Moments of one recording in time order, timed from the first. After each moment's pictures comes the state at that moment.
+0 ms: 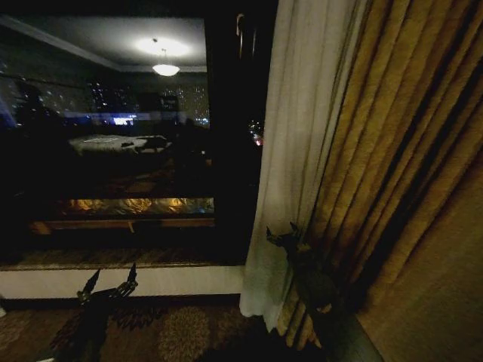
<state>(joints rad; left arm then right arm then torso) 1.78 -1.50 -0.93 -2.34 -0.38 0.05 0.07 -1.07 1.26 0.34 1.92 0.14 -0.35 0.14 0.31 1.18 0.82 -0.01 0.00</state>
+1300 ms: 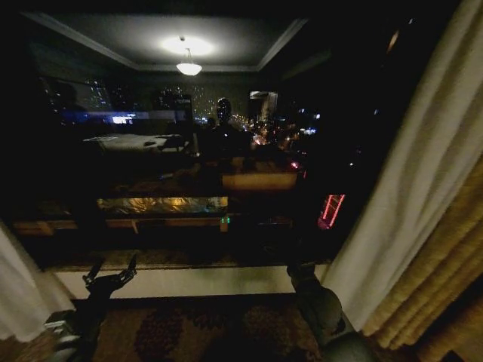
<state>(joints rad) 1.63 -1.33 -0.95 -2.20 -0.43 0.17 0.04 -1.18 1.26 0.34 2.03 0.14 -0.35 0.13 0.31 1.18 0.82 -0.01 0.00</state>
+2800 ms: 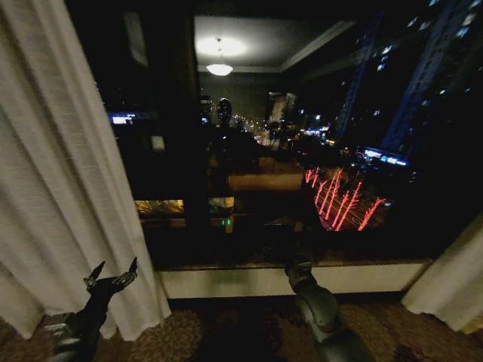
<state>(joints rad) 1.65 -1.33 -0.95 -2.21 -0.43 0.16 0.05 -1.17 1.27 0.34 2.00 0.14 -0.33 0.13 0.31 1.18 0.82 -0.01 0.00</state>
